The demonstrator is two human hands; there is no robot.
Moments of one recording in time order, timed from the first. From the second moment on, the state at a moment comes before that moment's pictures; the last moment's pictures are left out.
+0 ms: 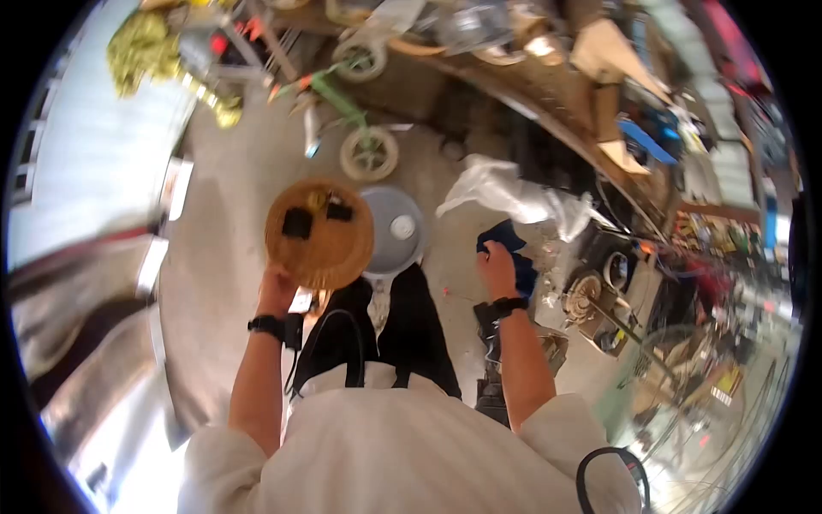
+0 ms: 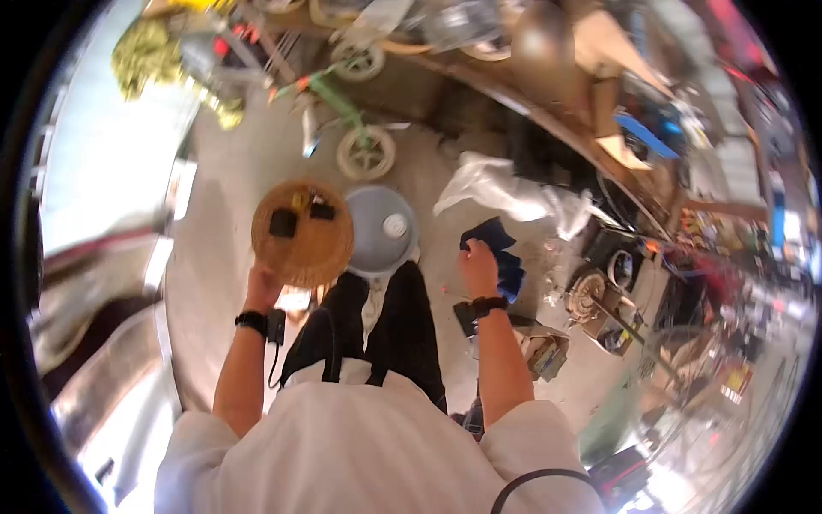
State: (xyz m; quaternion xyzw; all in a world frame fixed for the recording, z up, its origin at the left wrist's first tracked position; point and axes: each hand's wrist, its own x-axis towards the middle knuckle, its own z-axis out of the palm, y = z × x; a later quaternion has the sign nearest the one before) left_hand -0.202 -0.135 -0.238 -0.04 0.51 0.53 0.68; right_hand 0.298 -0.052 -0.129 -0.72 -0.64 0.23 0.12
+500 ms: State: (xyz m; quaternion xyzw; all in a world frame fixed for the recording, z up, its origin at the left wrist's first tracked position) left_hand -0.027 -0.007 -0.095 0.09 0.35 0.44 0.82; right_hand 0.287 -0.104 -0.046 -0.71 -0.35 0.46 0.39
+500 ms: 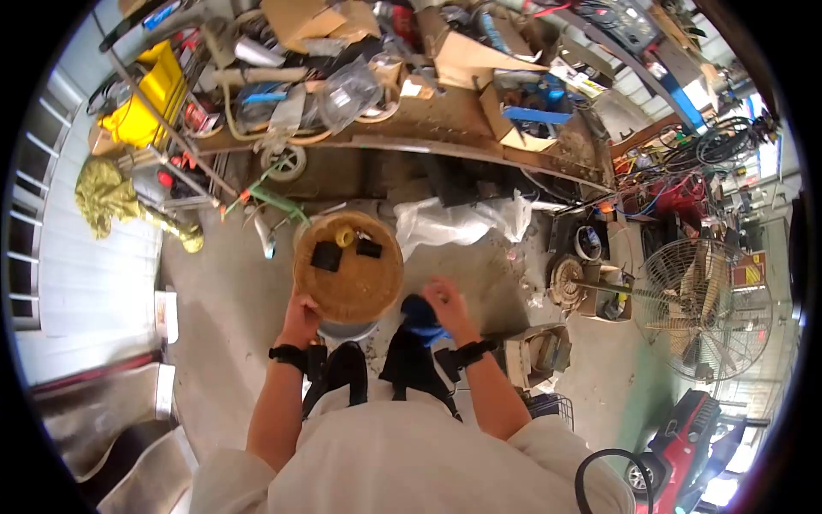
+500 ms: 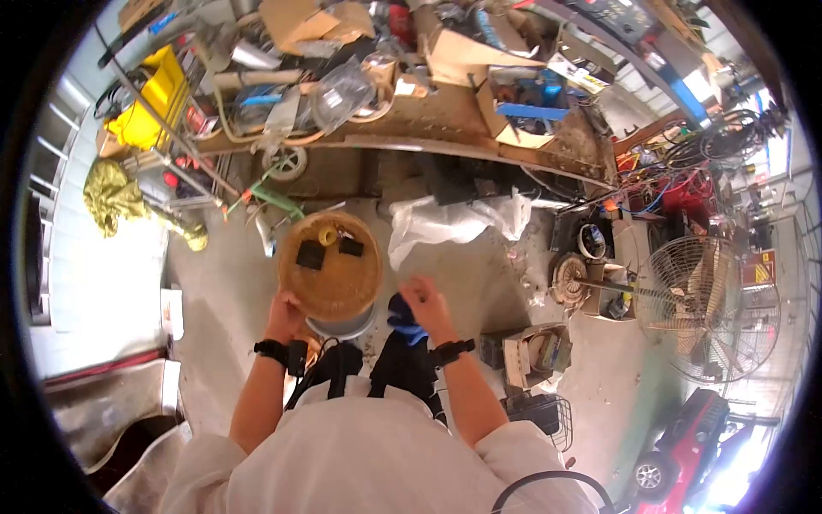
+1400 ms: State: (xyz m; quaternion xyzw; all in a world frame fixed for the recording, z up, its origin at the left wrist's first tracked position) left_hand 0.263 0.033 -0.048 0.30 0.38 0.34 0.81; right_hand 0.584 -0.056 -0.056 -0.72 -0.25 0.44 0.47
